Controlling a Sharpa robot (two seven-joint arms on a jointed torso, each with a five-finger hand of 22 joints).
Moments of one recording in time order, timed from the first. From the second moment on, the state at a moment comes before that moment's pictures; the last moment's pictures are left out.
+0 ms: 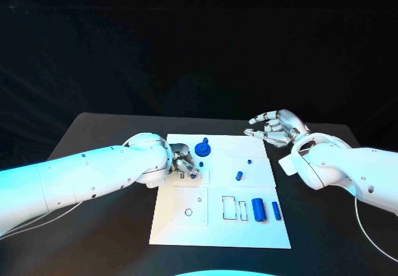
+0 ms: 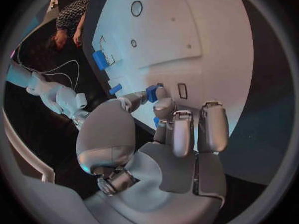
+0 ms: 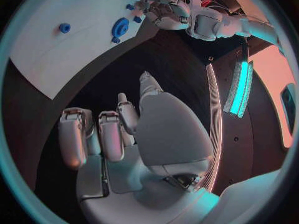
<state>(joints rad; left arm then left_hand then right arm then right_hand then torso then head) 1.23 -0.64 -0.08 1.44 -1.12 0.08 -0.53 0.97 -0.20 0.65 0.17 0.25 0.93 0.01 0.81 0.80 1.32 -0.05 1.18 0.90 1.47 -0.10 1.56 1.31 0.07 1.39 0.01 1.46 1.28 1.28 -0.90 -0.16 1.57 -0.72 -0.64 0.05 1.42 -0.10 -0.02 0.29 0.24 0.81 0.18 0.22 0.34 1.33 0.09 1.29 1.28 1.47 0.02 1.51 1.31 0.01 1.46 0.12 1.46 1.31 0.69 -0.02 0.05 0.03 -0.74</state>
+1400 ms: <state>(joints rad) 1.23 -0.64 -0.08 1.43 -1.12 0.09 -0.53 0.96 -0.20 0.44 0.29 0.19 0.94 0.01 0.81 0.81 1.32 -0.05 1.18 0.91 1.47 -0.10 1.57 1.31 0.07 1.39 0.01 1.46 1.28 1.28 -0.90 -0.16 1.57 -0.72 -0.64 0.05 1.41 -0.09 -0.02 0.29 0.24 0.81 0.18 0.22 0.34 1.33 0.09 1.29 1.28 1.47 0.02 1.51 1.31 0.01 1.46 0.12 1.46 1.31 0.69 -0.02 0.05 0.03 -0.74</state>
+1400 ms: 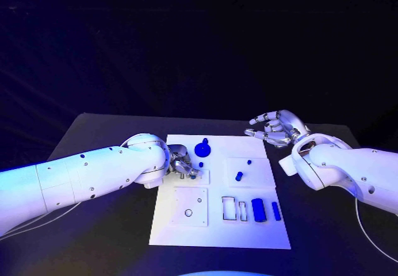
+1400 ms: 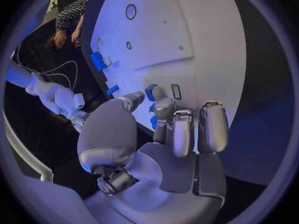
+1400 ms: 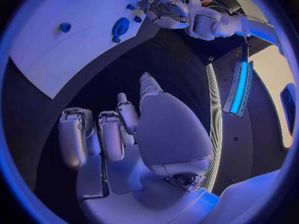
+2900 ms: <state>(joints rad) 1.31 -0.67 0.00 1.31 -1.01 0.11 -0.53 1.05 -0.17 0.33 0.29 0.19 0.80 0.09 0.63 0.71 1.18 0.02 1.07 0.73 1.47 -0.05 1.54 1.31 0.07 1.33 0.05 1.41 1.19 1.28 -0.90 -0.16 1.55 -0.72 -0.64 0.06 1.41 -0.09 -0.03 0.29 0.24 0.81 0.18 0.22 0.34 1.33 0.09 1.29 1.28 1.47 0.02 1.51 1.31 0.01 1.46 0.12 1.46 1.31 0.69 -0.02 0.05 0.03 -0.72</state>
